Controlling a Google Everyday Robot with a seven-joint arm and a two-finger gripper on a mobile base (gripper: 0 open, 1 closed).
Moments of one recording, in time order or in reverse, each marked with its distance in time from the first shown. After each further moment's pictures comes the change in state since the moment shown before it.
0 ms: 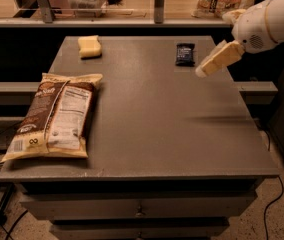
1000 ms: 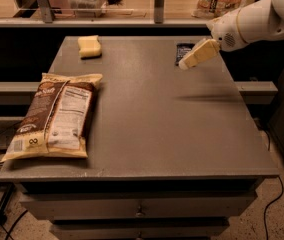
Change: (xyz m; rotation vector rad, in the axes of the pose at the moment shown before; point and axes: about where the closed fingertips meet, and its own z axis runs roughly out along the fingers) arm 0.005 -0.035 0.073 -0.040 -0.040 0.133
